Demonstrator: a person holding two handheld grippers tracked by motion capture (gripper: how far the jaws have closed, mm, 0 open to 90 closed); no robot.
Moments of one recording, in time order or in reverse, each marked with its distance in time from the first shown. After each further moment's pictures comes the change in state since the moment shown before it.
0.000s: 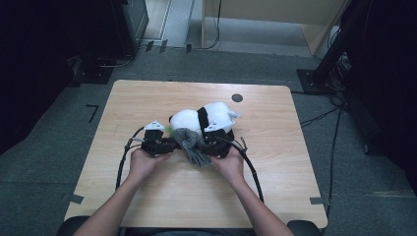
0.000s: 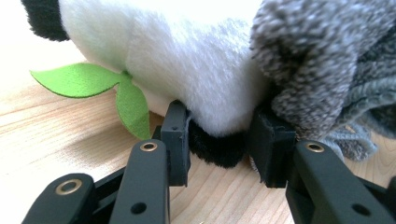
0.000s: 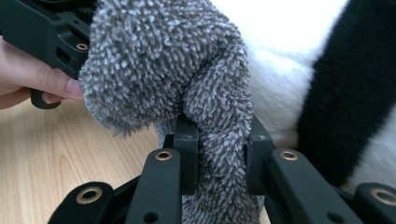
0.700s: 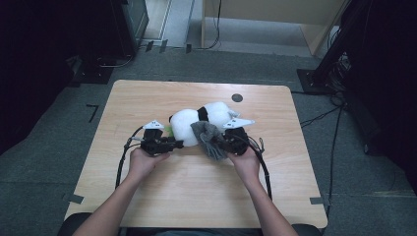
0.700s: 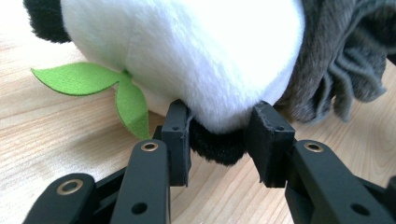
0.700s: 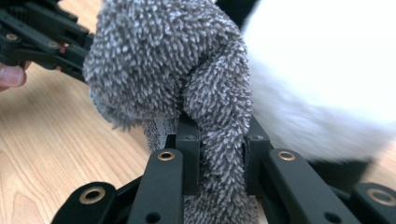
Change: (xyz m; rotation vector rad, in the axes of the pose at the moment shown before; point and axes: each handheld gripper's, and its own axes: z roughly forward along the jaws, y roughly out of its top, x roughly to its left) left arm 0.002 0.003 -0.002 0.000 -0.010 -0.005; right arm -0.025 -0.009 -0.048 -0.047 -0.189 0.009
